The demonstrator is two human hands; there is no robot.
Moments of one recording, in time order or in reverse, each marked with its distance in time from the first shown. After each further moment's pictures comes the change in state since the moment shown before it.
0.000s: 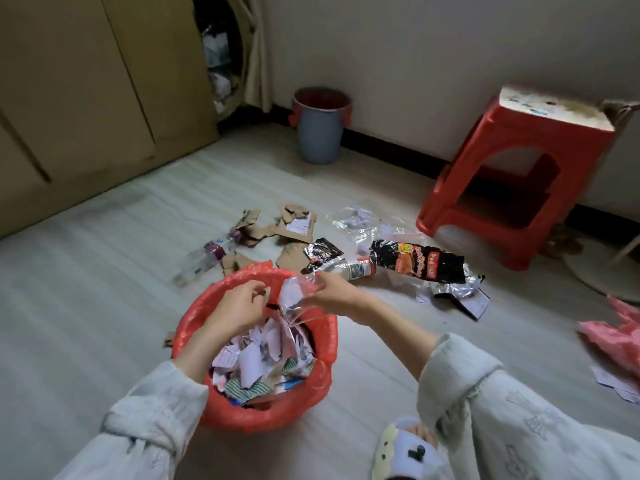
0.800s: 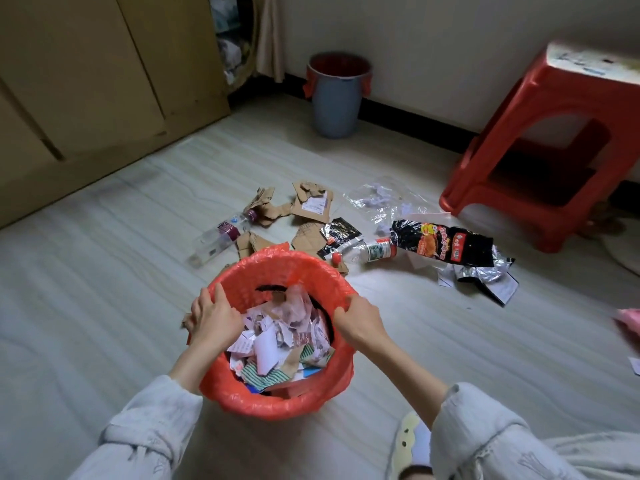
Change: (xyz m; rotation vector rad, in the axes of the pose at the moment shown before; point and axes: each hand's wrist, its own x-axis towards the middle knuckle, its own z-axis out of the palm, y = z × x) left_hand -0.014 -0.066 0.020 0.132 0.083 -0.435; right_hand 0.007 0.043 0.053 -0.025 0.280 0.218
